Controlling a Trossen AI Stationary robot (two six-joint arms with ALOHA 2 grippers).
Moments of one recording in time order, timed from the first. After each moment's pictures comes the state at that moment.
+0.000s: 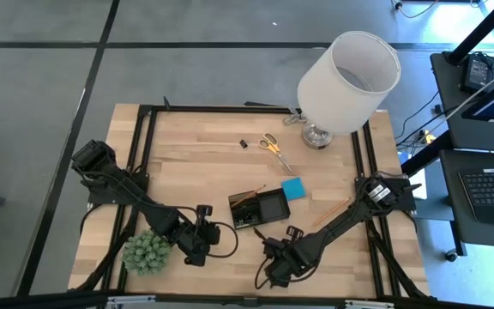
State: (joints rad) left arm -0.63 1.64 1.06 -0.53 -0.39 -0.45; right arm 0.63 2.13 1.51 -0.82 0.15 1.01
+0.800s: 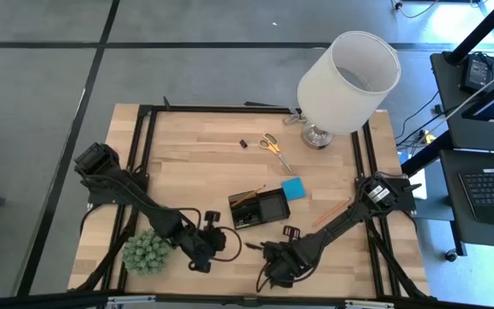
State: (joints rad) left arm -0.63 1.70 1.06 -0.30 -0.38 -0.36; right arm 0.63 2.17 1.51 -0.84 0.14 0.85
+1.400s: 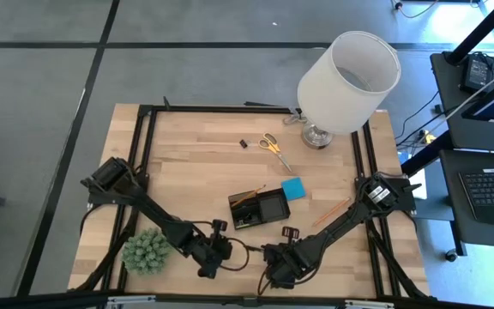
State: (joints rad) left arm -0.63 1.90 1.06 -0.17 -0.37 -0.33; right arm 0.64 2.17 1.50 -0.80 0.20 0.80
